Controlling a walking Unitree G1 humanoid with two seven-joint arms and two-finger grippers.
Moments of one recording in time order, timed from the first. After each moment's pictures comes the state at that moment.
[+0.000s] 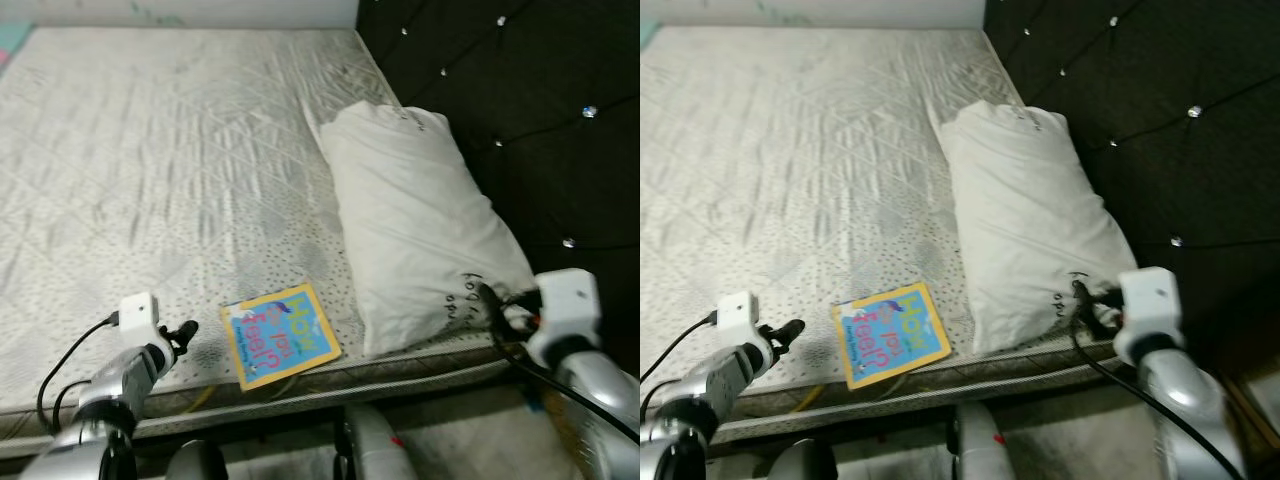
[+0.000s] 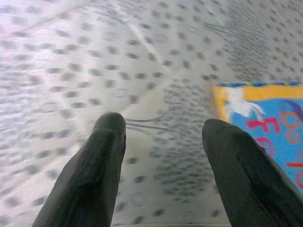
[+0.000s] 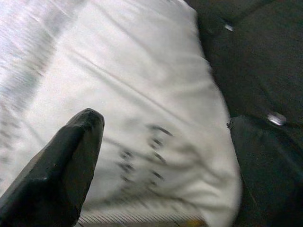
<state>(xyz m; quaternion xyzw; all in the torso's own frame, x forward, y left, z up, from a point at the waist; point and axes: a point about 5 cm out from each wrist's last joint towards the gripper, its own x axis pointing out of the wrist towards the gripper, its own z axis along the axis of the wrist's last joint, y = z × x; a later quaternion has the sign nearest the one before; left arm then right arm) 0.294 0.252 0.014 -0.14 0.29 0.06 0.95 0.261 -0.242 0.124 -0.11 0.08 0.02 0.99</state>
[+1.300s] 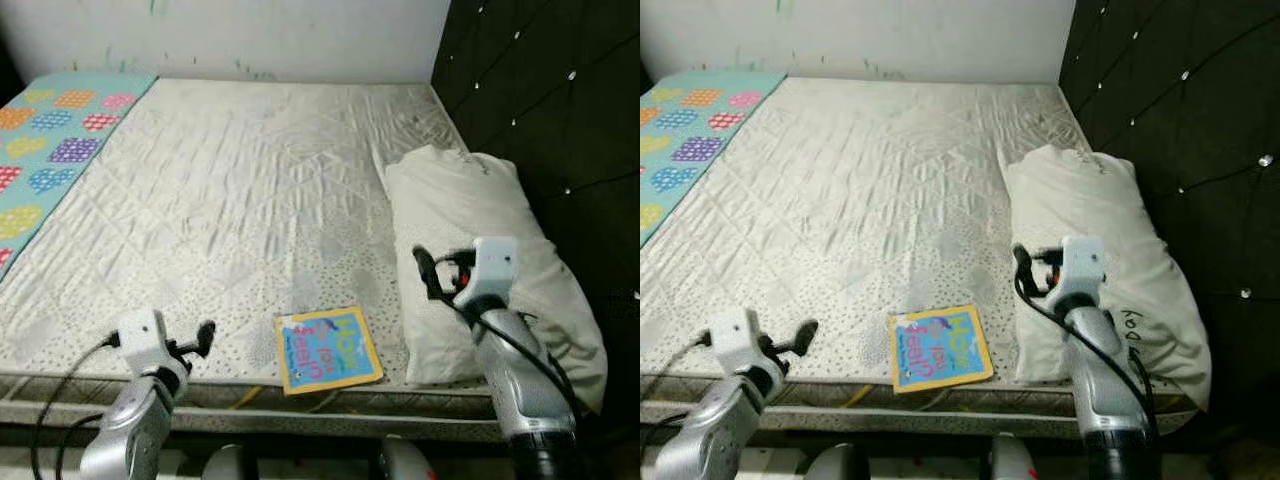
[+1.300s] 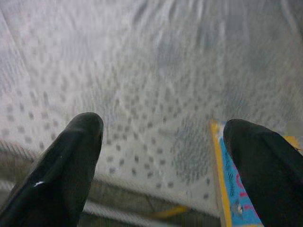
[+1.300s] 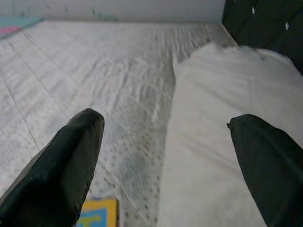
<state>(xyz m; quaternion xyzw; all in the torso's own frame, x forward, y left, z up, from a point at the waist) 0.250 0.210 0.036 -0.16 0.23 0.07 0.96 0.308 -0.183 0.108 0.02 0.06 0.04 1.00</state>
